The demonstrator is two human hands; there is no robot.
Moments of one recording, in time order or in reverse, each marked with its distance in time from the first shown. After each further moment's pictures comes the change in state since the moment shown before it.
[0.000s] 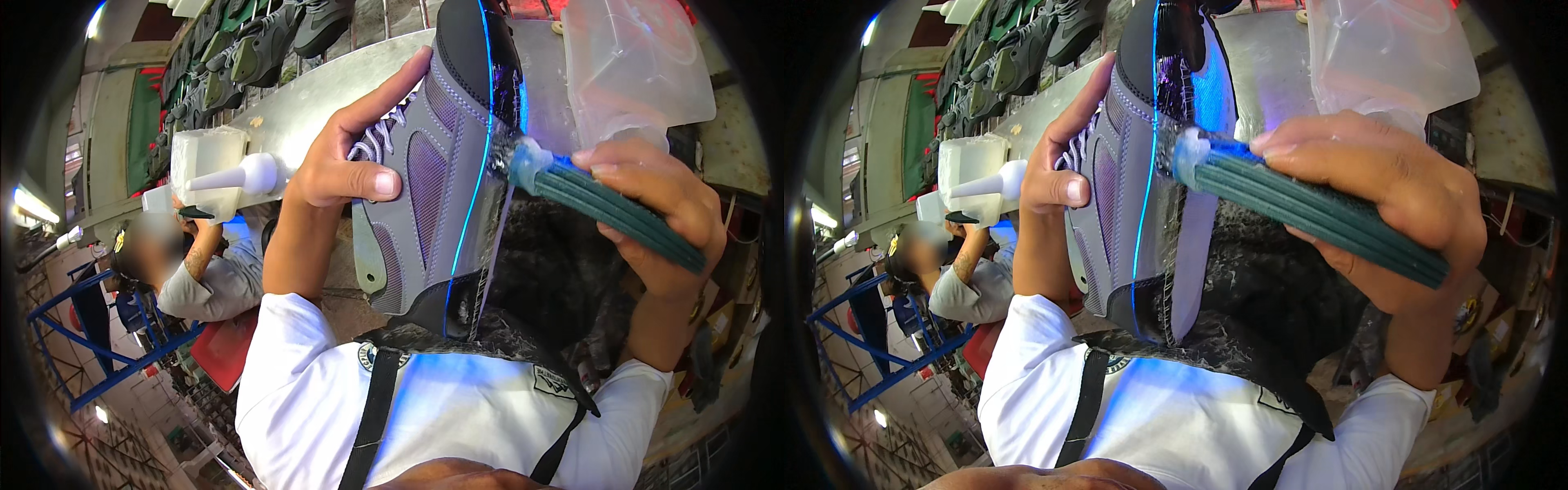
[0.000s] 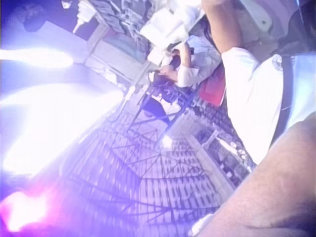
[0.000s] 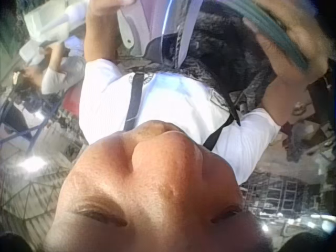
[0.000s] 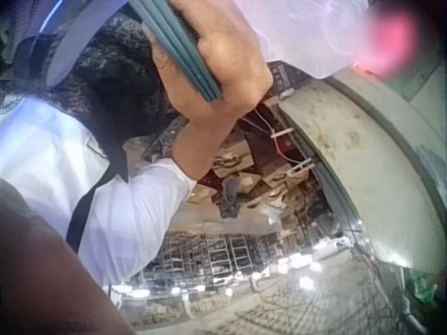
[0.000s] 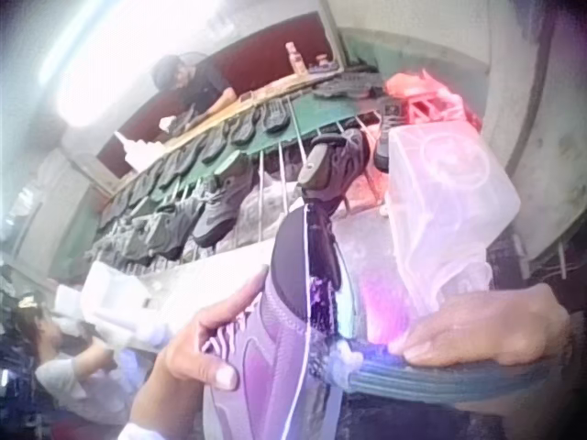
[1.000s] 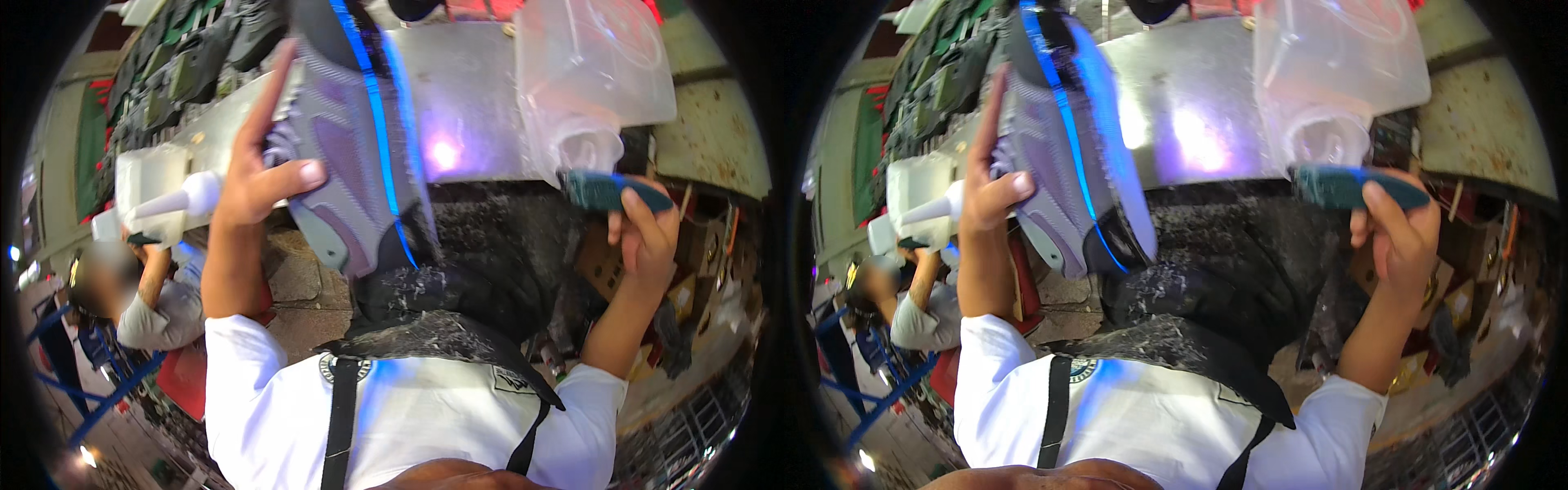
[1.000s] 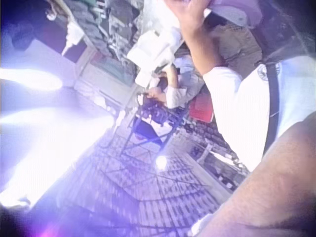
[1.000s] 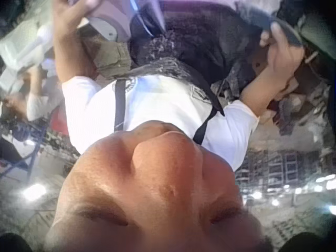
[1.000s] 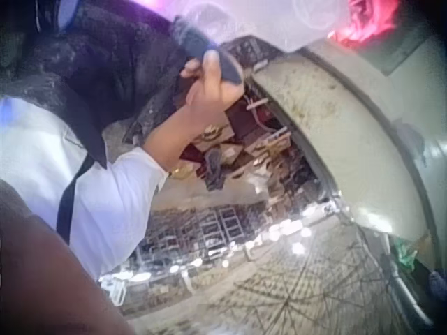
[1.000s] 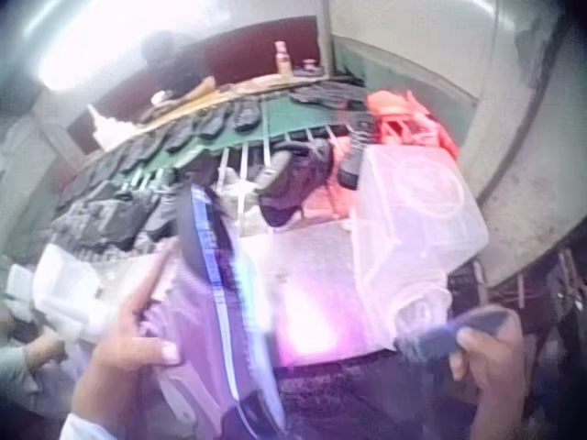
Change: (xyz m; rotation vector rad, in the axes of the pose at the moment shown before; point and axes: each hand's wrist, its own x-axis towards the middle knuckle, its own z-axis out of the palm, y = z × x) left_hand -0.003 0.002 -0.026 0.232 0.211 0.060; right_hand -0.101 0.007 -0.021 0.514 0.686 0.974
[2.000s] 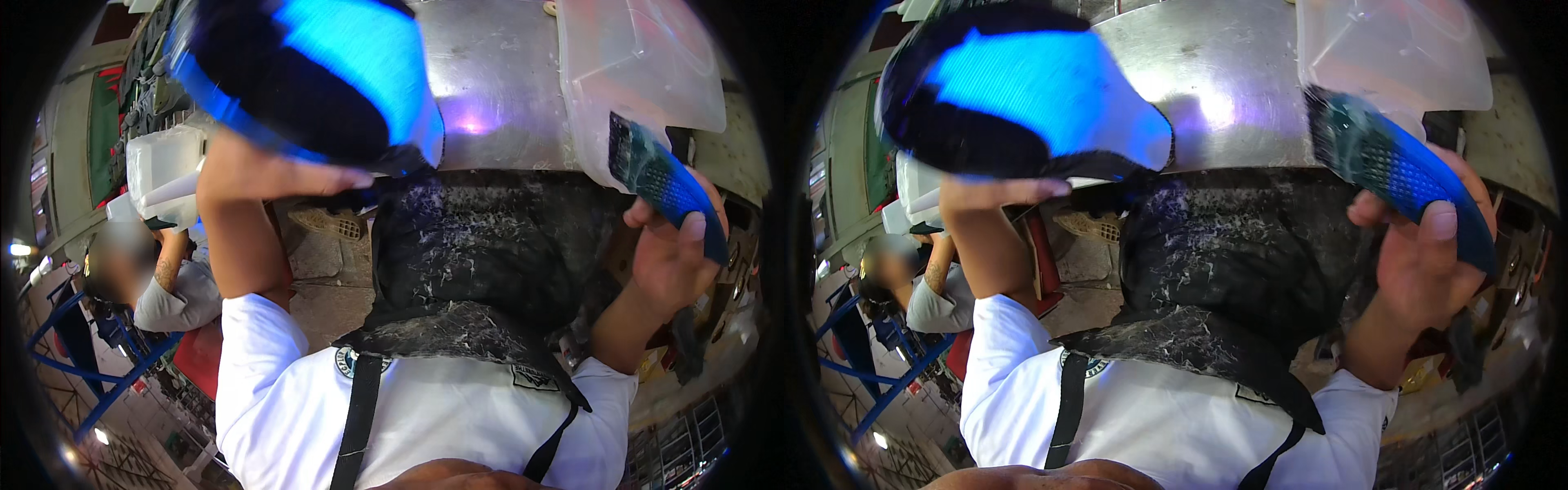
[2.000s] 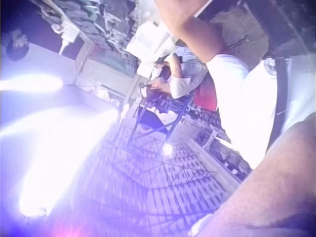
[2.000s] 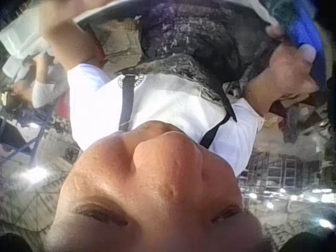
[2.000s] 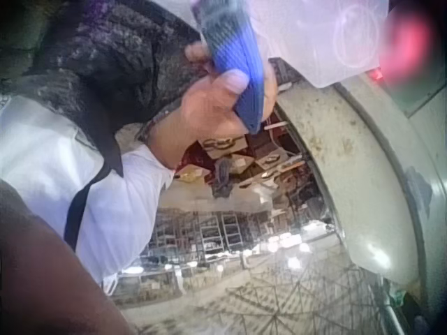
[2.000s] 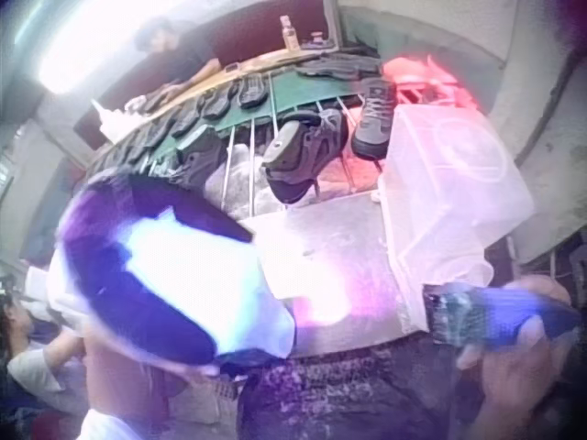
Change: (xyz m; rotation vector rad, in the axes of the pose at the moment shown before) left_hand 0.025 0.026 -0.038 0.937 -0.554 0.354; right_hand -0.003 -0.008 0.074 0.060 -0.168 -0.532
